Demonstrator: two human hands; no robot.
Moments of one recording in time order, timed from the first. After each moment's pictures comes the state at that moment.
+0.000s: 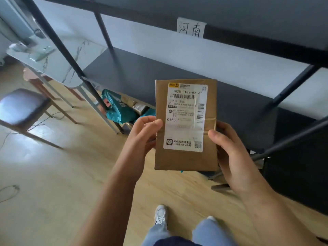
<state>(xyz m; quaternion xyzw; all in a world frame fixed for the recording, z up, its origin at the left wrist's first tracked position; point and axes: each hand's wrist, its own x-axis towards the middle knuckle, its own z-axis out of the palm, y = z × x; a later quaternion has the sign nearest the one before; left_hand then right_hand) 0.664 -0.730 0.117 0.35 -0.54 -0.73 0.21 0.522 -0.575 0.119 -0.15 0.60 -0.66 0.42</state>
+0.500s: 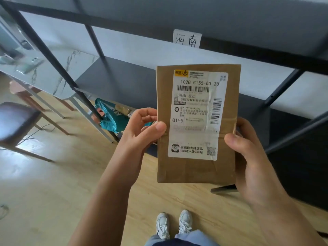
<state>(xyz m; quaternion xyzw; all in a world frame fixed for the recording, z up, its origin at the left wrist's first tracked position) 0.669 -0.750 0.153 0.25 -0.59 -0.75 0.20 0.536 -0.569 0.153 -0.18 0.58 -0.71 0.35</state>
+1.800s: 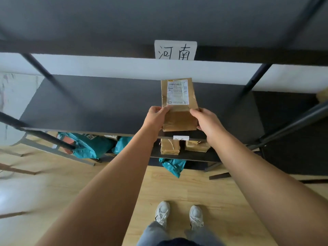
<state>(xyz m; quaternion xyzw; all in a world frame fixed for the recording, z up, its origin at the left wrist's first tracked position) 0.460 -0.876 0.027 0.40 -0.64 -0.65 -0.03 0.411 -0.726 0.052 0.07 0.80 -0.52 0.27</state>
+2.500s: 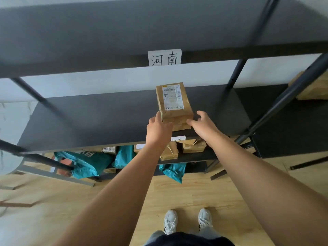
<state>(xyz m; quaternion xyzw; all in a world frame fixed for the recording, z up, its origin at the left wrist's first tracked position) 0.495 -0.847 0.044 0.27 -0.86 -0.43 -0.02 0.438 -0.714 0.052 0.07 0.86 -0.45 0.22</state>
